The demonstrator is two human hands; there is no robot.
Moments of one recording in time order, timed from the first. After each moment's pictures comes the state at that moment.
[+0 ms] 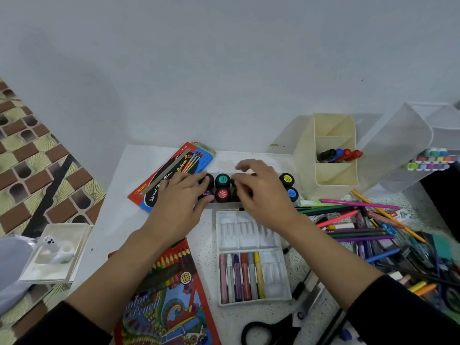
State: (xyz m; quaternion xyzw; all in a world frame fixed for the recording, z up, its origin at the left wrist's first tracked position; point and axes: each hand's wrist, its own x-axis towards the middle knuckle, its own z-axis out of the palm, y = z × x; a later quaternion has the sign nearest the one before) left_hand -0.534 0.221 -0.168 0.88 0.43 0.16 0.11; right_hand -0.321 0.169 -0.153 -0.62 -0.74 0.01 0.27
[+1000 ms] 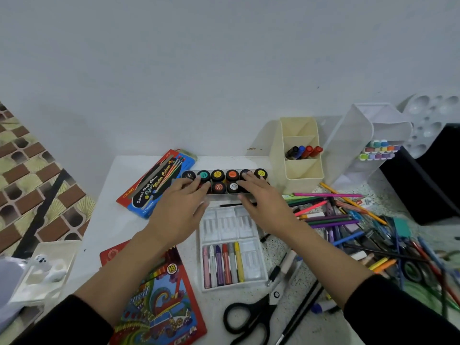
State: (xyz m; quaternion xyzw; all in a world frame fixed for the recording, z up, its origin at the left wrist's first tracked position) left_hand -0.514 0.196 -0.156 0.91 0.38 0.14 0.07; right_hand -0.285 0.119 -0.160 -0.68 -0.68 0.13 0.25
